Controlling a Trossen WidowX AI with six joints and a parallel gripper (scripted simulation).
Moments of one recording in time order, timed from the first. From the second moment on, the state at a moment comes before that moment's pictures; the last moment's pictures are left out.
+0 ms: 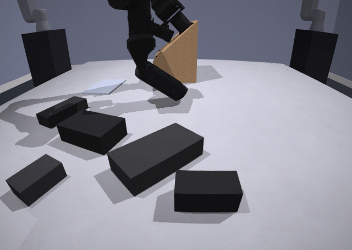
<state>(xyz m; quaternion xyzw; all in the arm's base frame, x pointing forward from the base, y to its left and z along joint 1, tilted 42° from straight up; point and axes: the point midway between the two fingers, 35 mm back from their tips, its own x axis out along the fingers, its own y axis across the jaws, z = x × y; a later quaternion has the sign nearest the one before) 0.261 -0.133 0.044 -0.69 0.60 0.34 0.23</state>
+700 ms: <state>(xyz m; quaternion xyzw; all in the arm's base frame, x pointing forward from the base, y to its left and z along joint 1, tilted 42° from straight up) 0.264 -0.149 0.044 -0.69 0.60 0.34 0.23</state>
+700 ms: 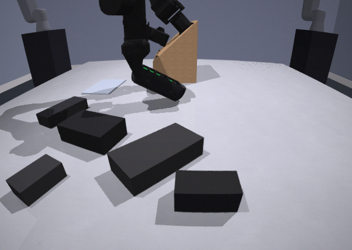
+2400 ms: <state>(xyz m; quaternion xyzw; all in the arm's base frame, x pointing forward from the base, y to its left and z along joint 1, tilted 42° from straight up) 0.269 -0.184 0.036 -0.69 0.60 0.33 0.23</state>
